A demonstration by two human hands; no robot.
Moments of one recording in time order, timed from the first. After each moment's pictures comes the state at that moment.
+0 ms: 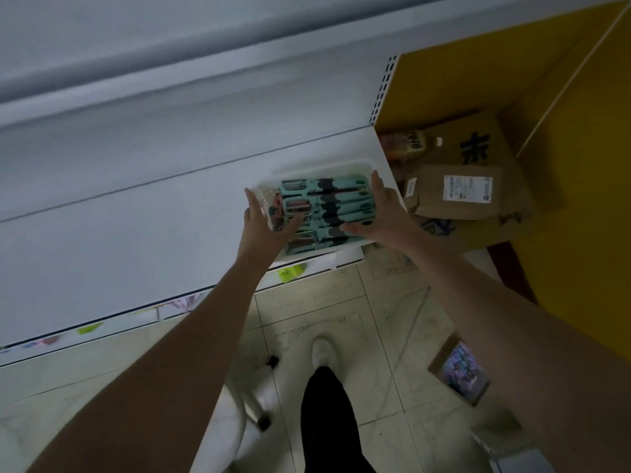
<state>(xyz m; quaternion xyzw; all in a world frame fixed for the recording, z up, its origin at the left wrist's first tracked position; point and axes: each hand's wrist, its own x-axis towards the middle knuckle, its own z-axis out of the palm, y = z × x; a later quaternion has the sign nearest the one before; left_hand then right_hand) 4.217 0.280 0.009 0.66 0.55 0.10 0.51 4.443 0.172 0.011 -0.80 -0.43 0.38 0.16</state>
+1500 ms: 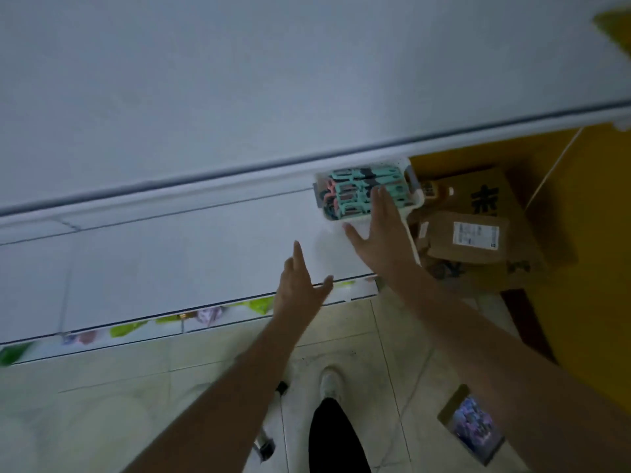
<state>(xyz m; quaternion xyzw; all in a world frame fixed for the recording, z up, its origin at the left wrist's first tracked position) 4.208 0.200 0.079 0.74 0.58 0.02 0.34 4.385 0.183 0.107 -0.83 -0.49 0.17 0.22</state>
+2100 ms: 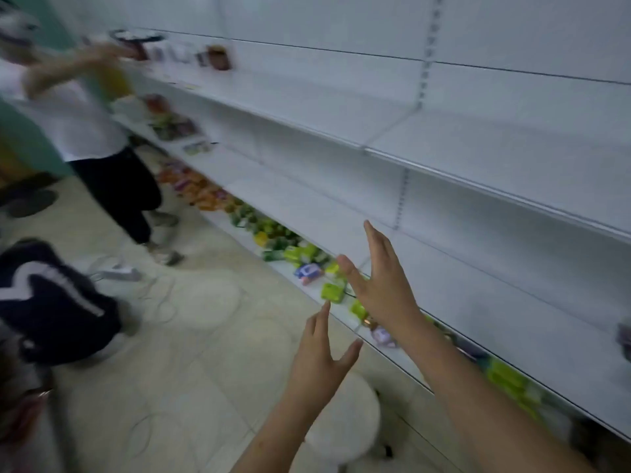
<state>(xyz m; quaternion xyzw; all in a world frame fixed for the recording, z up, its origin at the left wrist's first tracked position) 3.742 -0.058 0.256 0.52 0.75 0.35 0.21 3.840 0.065 0.341 -0.43 -0.77 0.33 0.33</state>
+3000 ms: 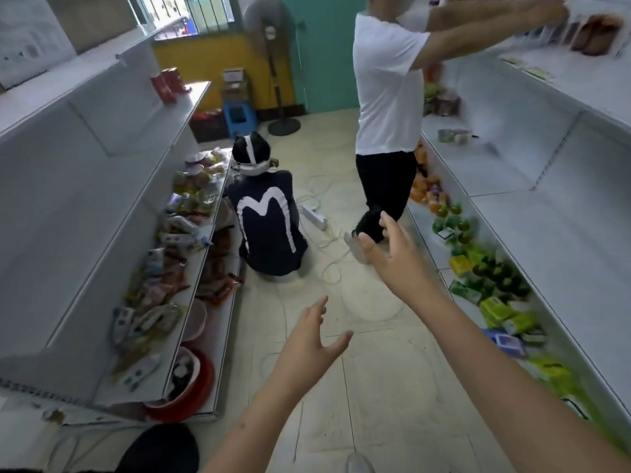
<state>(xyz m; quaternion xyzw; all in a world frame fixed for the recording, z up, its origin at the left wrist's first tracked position) 3.310 -0.188 0.275 0.17 0.87 0.42 0.16 3.297 0.021 0.339 -0.16 -0.86 0.46 0.15</state>
